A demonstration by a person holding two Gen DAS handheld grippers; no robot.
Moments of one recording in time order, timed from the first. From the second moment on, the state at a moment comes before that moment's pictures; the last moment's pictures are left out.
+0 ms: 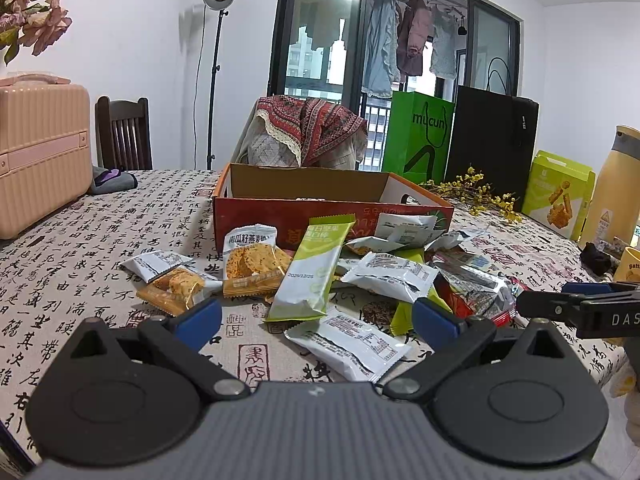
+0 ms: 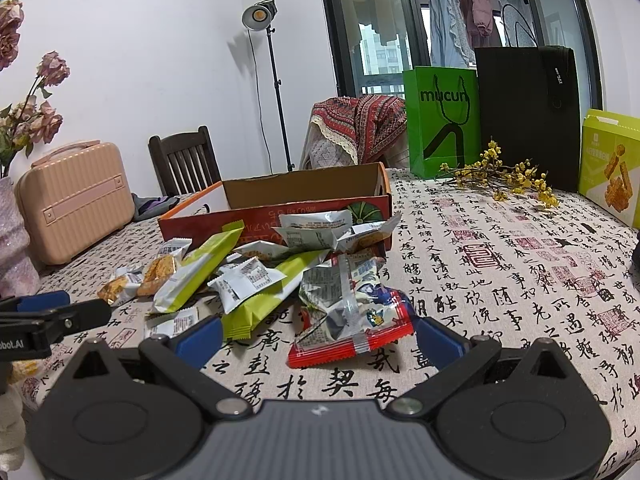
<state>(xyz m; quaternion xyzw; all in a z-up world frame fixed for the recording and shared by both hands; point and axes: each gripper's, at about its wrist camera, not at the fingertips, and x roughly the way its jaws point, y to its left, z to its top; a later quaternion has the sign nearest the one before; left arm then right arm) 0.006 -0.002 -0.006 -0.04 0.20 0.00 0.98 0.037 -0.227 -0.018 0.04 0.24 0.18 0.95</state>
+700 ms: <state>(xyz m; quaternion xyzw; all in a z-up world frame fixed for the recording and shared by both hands) 0.009 -0.005 -0.007 -0.04 0.21 -0.01 0.98 0.040 -0.226 -0.022 0.04 0.24 0.18 0.95</state>
